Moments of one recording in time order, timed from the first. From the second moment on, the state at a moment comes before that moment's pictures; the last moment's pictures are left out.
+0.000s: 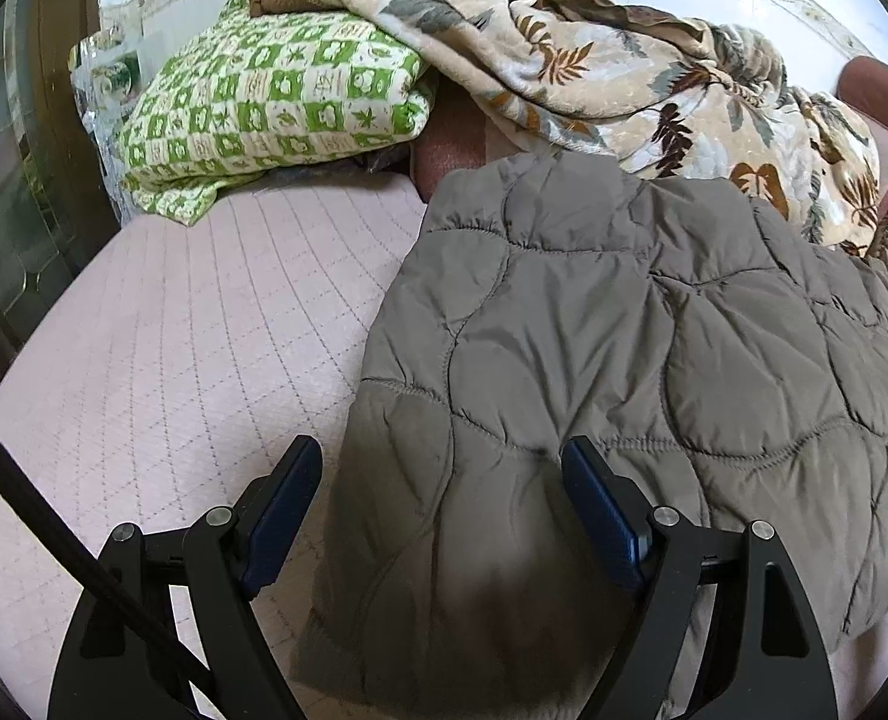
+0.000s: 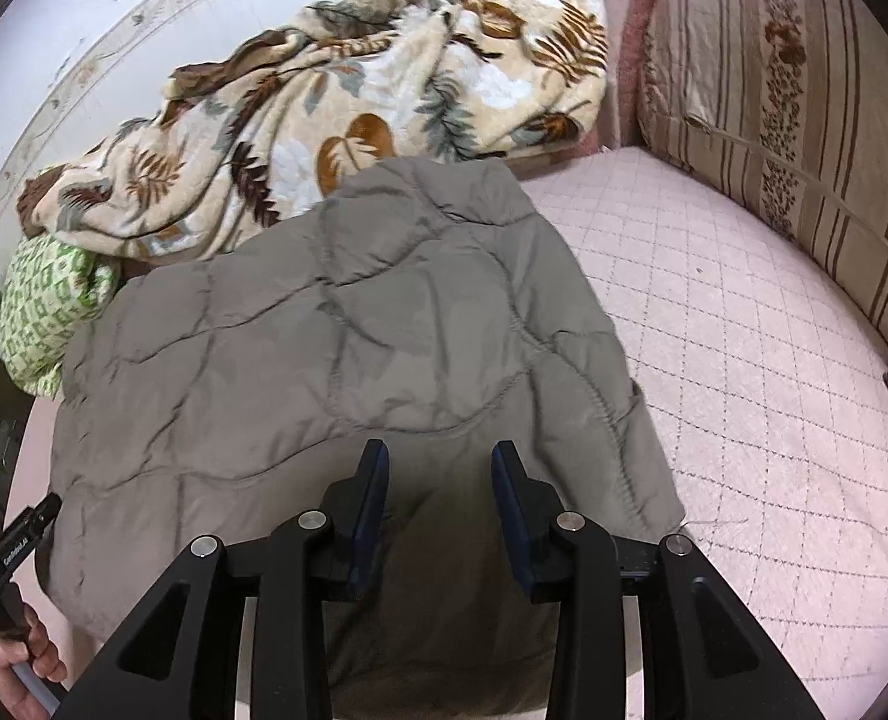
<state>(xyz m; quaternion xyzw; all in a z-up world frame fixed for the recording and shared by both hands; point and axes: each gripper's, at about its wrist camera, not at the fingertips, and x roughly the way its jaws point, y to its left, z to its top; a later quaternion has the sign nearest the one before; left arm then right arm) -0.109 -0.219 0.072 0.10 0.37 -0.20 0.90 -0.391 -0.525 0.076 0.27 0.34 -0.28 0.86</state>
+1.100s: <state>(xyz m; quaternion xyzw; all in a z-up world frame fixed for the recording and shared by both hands) -0.128 -0.239 0.061 0.16 0.36 -0.21 0.89 -0.348 -0.470 0.057 0.19 0.39 -0.22 0.87</state>
